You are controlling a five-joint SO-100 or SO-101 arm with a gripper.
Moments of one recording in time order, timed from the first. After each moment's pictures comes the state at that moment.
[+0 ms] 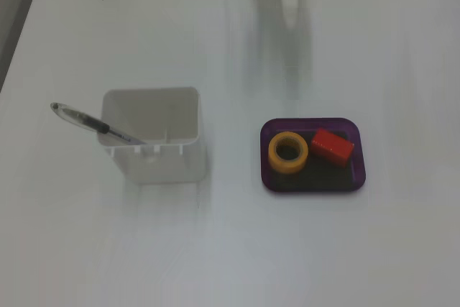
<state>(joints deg) -8.5 142.8 130.6 52.1 -0.5</state>
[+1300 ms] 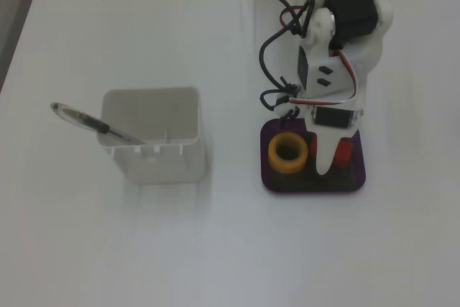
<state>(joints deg) -10.7 52.9 46.8 74.4 16.9</state>
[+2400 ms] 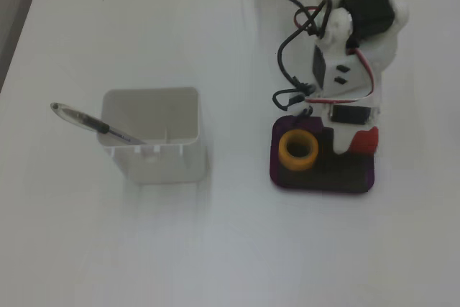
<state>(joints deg) -14.0 53.3 44.6 75.0 16.7</state>
